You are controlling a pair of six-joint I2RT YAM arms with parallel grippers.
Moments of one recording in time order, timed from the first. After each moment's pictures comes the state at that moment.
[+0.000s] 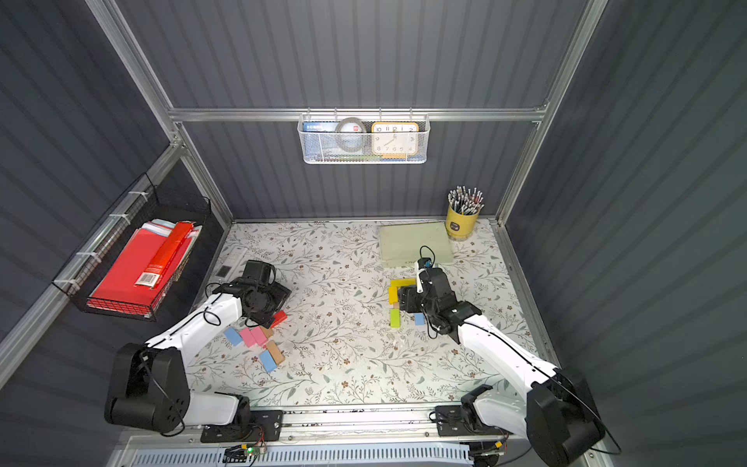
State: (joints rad) left arm -0.17 1.43 0.90 -0.62 0.03 -1.24; right arm 0.50 1.18 0.71 -0.23 0.00 0.37
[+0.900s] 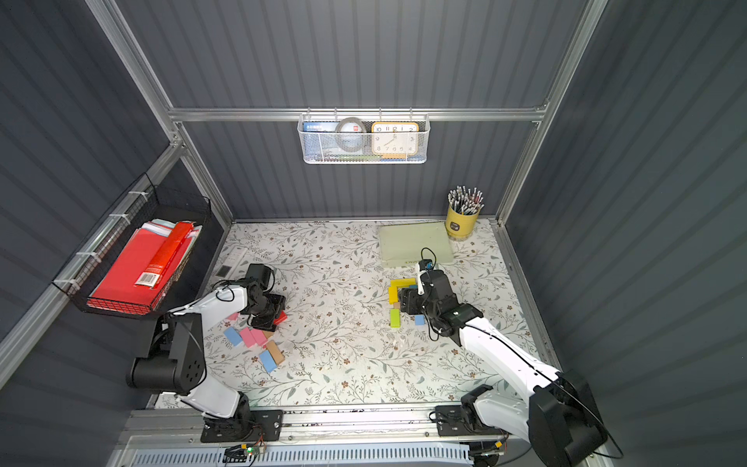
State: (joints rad) left arm -0.08 1.62 0.91 -0.64 0.09 -1.46; right arm 0.50 1.15 0.69 -0.23 0.00 0.37
